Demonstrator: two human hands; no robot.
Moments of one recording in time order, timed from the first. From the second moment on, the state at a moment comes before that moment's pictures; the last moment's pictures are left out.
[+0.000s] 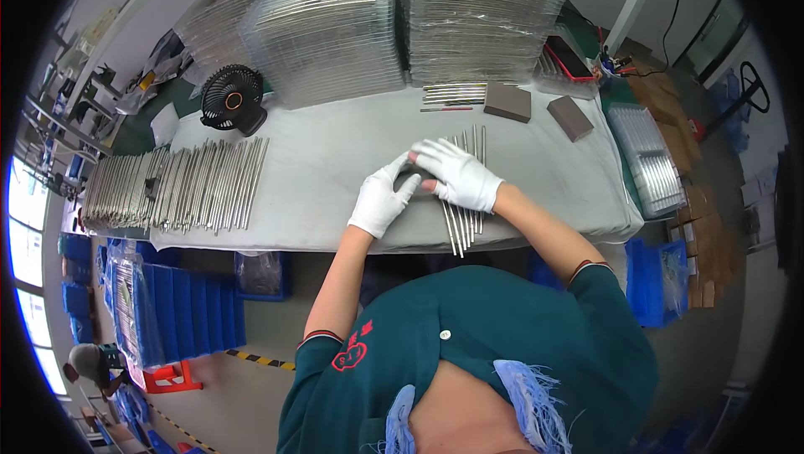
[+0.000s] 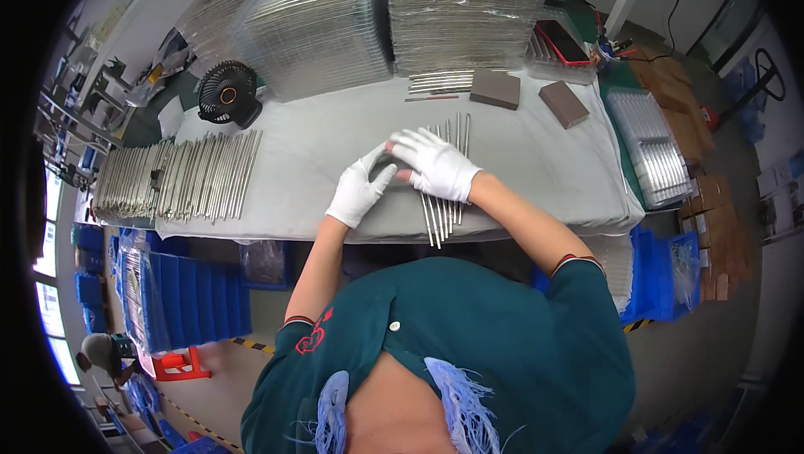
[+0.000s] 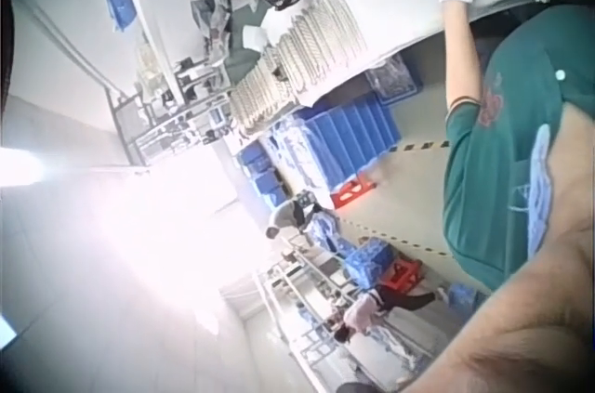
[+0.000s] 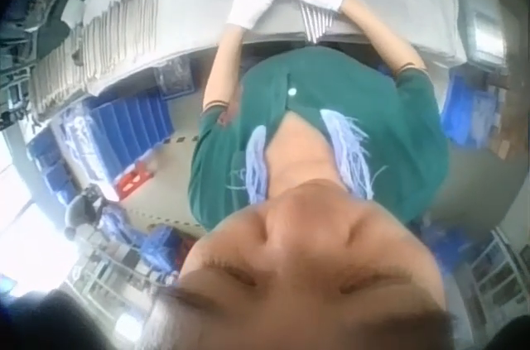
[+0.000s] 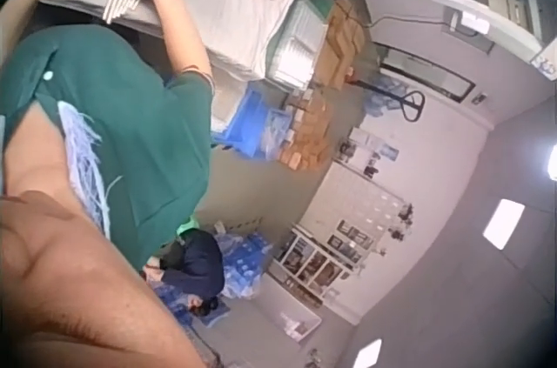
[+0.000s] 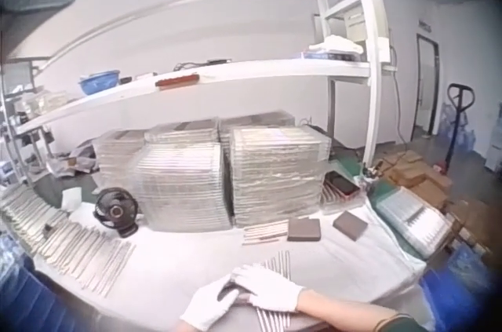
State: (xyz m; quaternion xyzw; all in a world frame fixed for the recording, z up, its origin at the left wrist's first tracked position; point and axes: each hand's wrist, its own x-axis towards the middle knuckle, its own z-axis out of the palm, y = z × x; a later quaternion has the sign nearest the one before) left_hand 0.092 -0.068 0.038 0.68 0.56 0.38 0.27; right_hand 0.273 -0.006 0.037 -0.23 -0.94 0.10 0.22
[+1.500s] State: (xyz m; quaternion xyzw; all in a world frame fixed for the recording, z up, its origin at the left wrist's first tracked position) left_hand 0.115 -0.110 0.049 0.91 0.31 0.27 -0.02; right_hand 0.300 -0.089 0.047 -0.31 -0.94 0.10 0.12
